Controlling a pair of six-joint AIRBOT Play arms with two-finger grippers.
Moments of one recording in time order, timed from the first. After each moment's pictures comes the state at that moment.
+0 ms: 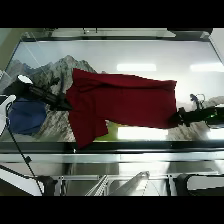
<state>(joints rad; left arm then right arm) 0.16 -1.81 1.36 0.82 -1.53 -1.15 -0.51 -1.61 0.88 -0.68 1.31 0.88</state>
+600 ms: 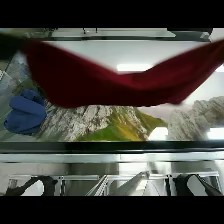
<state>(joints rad) 0.35 -1.14 1.47 -0.09 -1.65 -0.92 -0.65 -0.89 1.35 -0.15 1.42 0.85</state>
